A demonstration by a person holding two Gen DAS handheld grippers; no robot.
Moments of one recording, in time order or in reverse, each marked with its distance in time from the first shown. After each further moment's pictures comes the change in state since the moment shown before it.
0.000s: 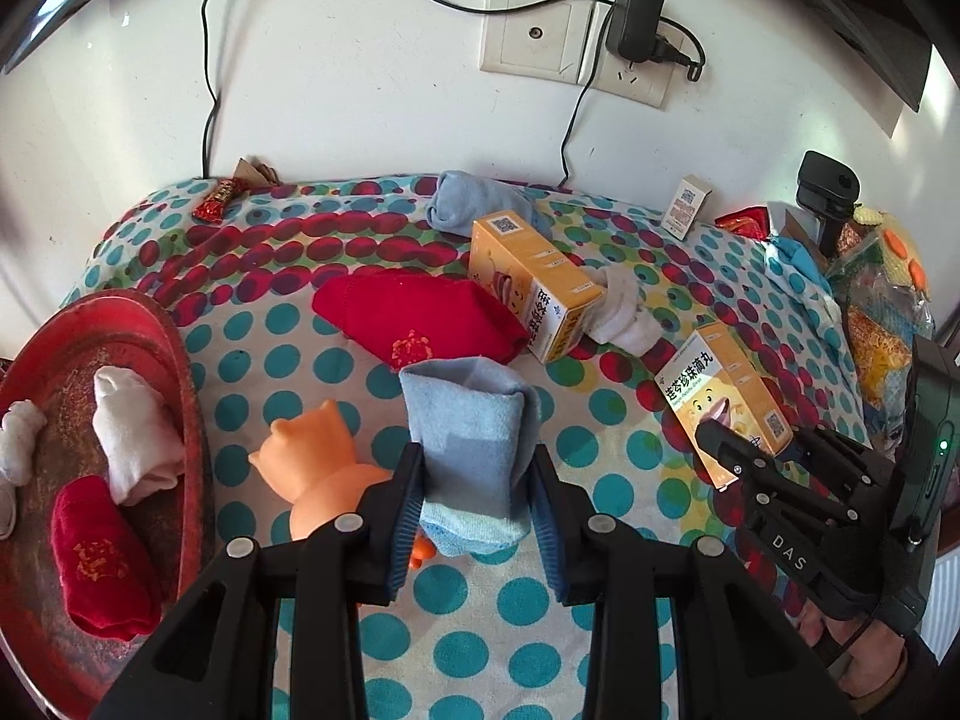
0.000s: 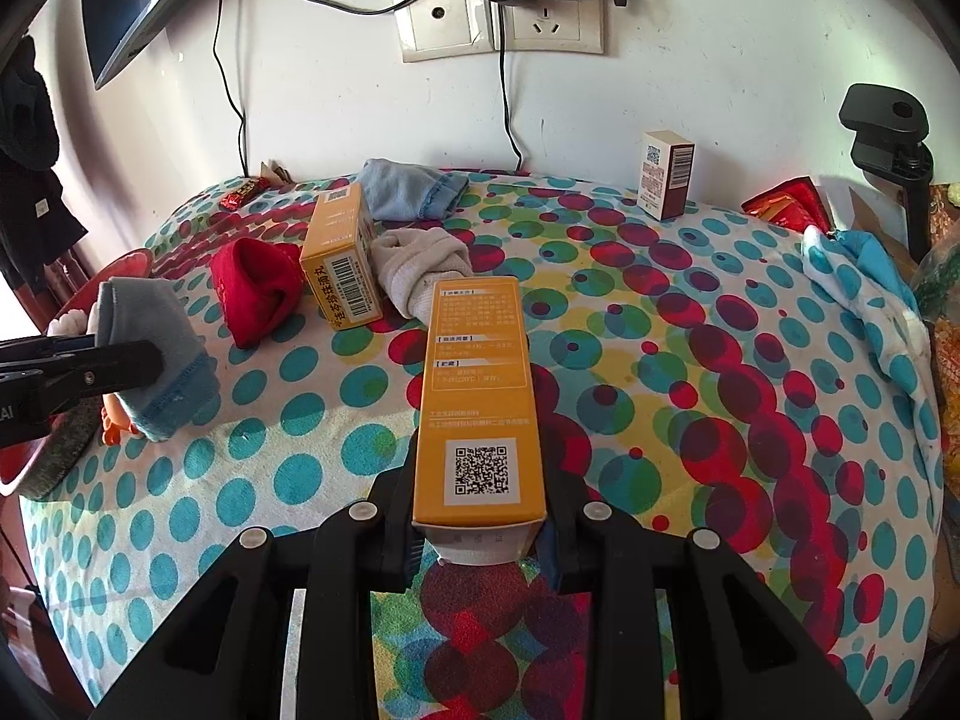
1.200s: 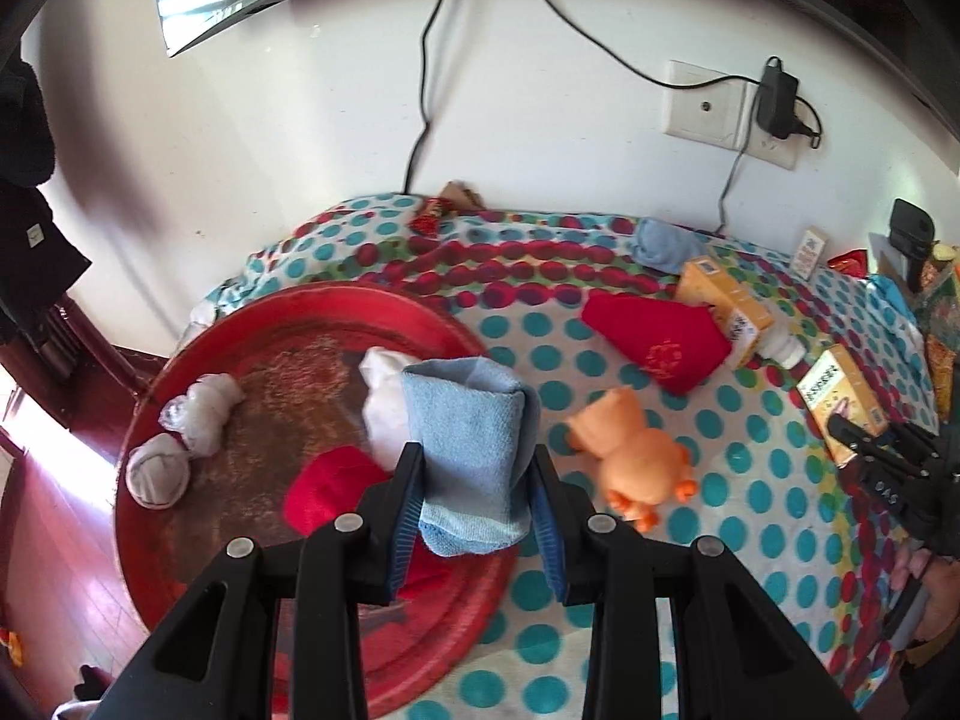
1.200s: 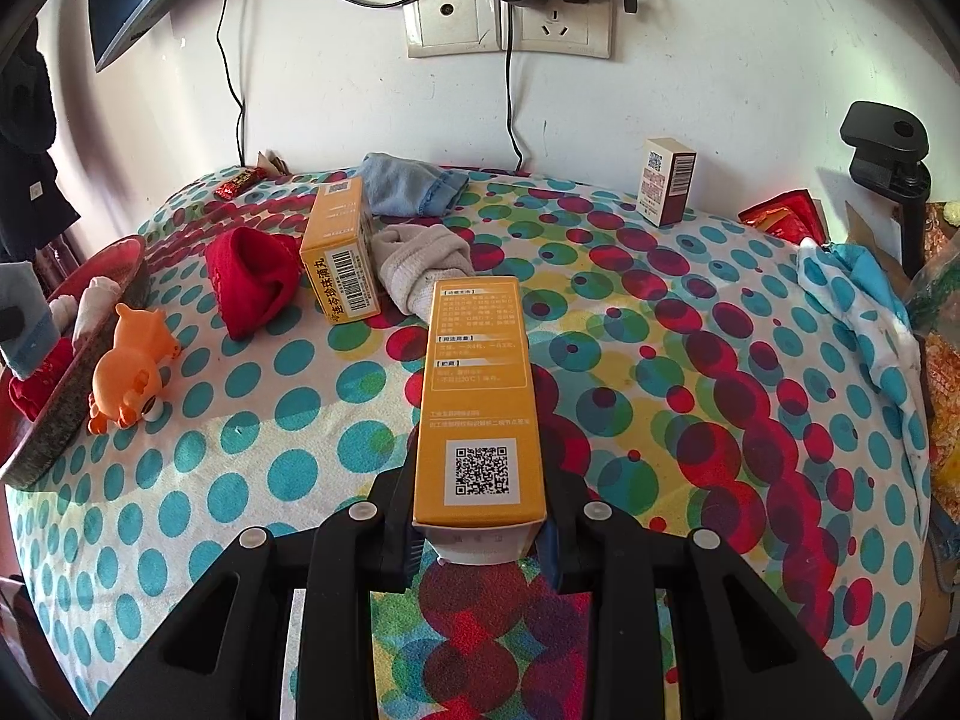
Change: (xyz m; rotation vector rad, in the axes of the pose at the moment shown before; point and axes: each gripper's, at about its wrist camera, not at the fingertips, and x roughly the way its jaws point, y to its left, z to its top) left arm -0.077 0.103 -0.024 -0.061 -0.073 0.269; right arm -0.001 -0.001 0.002 -0.016 0.003 -0.025
